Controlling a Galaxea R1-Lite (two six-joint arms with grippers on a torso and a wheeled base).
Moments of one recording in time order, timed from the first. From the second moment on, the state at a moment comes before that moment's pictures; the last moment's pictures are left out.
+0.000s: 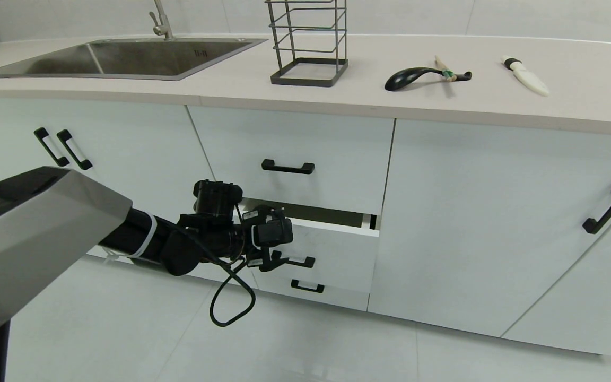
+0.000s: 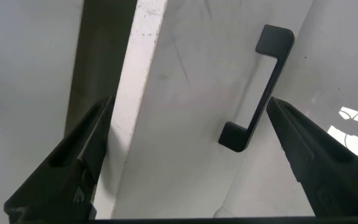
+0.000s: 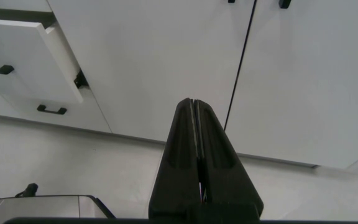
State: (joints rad) left arm -0.29 2.18 -1.16 -0.45 -0.31 1.21; right arm -0.01 0.00 0.00 0.00 -0.03 0.01
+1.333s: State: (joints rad) left arm -0.44 1.74 -0.58 -0.44 -0.30 1.17; right arm -0.01 0.00 0.00 0.00 -0.03 0.01
